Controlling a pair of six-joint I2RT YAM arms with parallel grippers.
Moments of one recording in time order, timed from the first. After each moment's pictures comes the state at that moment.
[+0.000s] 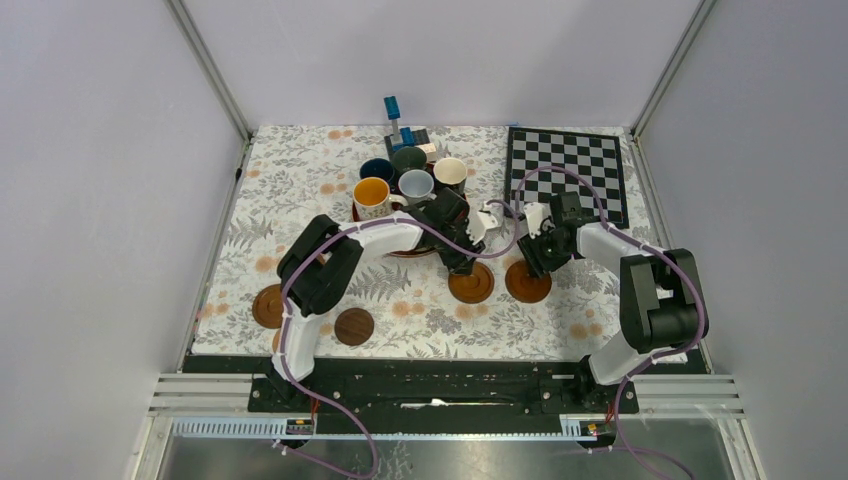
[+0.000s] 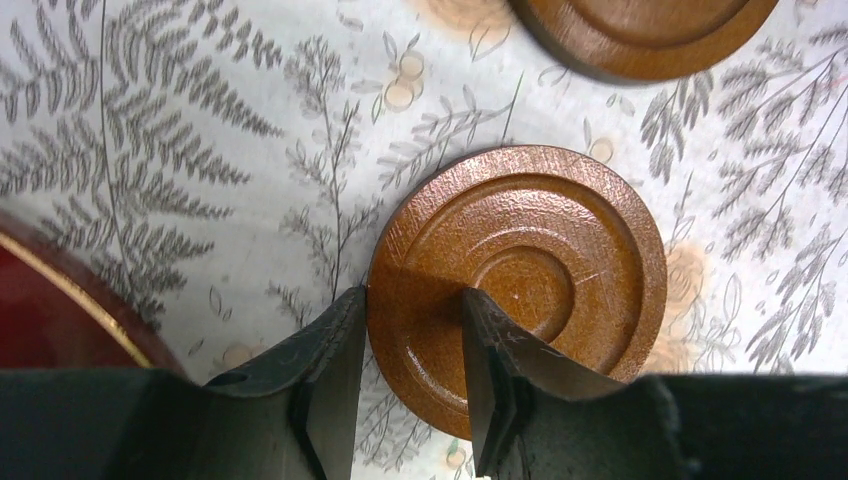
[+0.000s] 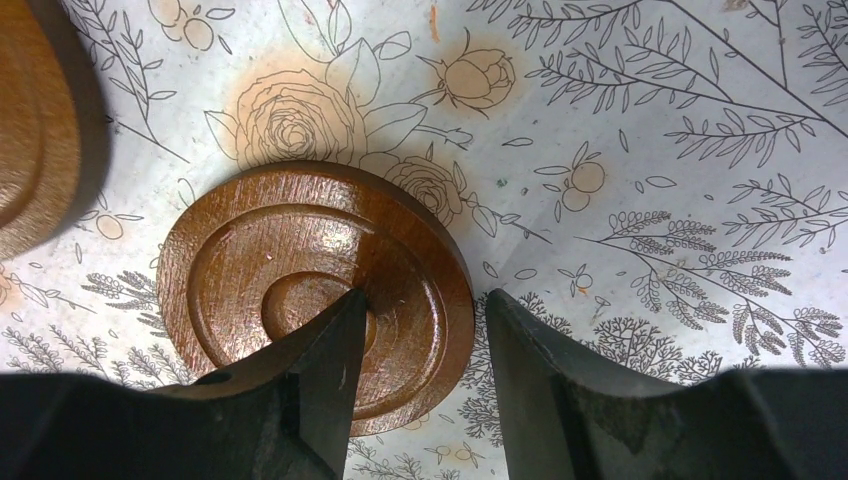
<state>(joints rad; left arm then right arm) -0.75 2.05 1.40 -0.34 0.45 0.29 0.15 1.60 0.87 -0.47 -0.23 -0.41</state>
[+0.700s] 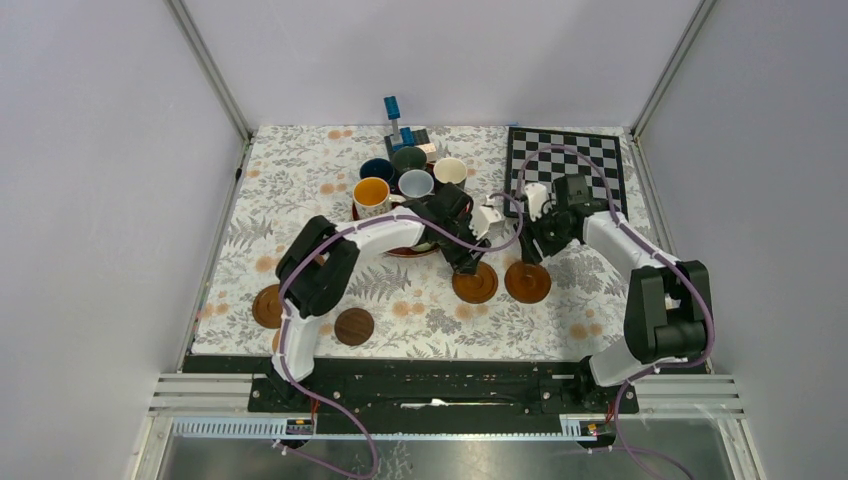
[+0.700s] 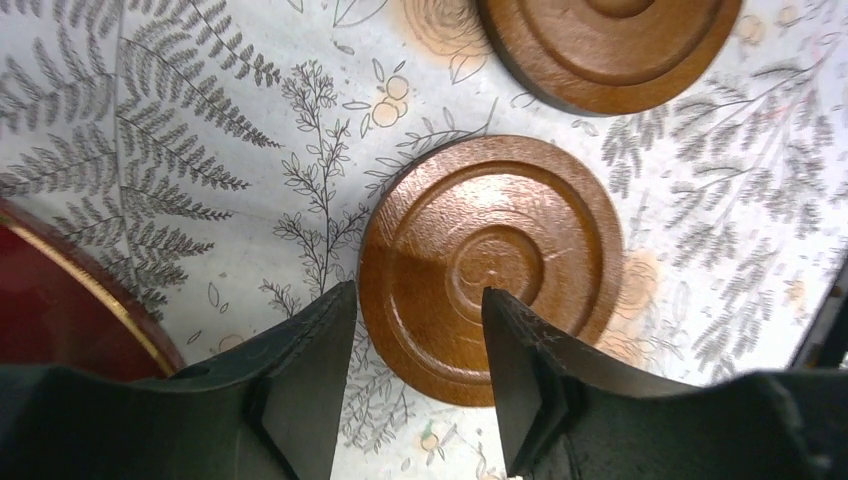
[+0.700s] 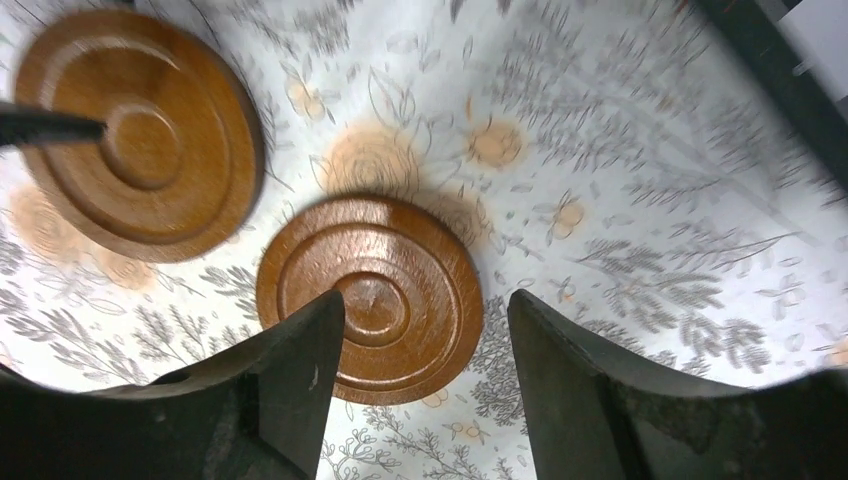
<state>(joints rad) -0.77 2.06 1.46 -0.39 0.44 0.23 0.15 1.55 0.97 -0.59 -0.31 -0.41</state>
